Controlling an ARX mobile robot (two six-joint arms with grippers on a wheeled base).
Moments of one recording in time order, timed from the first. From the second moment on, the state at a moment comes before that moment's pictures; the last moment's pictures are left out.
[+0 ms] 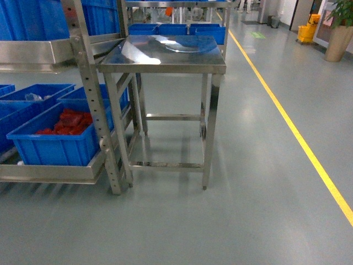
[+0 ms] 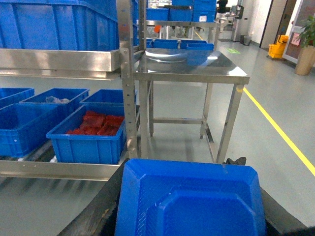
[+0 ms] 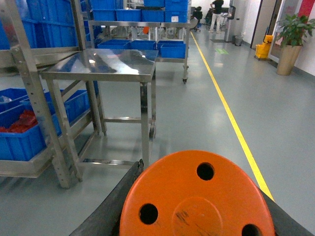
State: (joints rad) left arm 0.00 0.01 0.01 -0.01 0.00 0.00; right arm 0.00 0.00 0.01 -0.01 0.00 0.00
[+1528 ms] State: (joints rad) left arm 0.00 0.01 0.01 0.00 0.00 0.00; right arm 0.00 0.00 0.01 -0.01 0.00 0.00
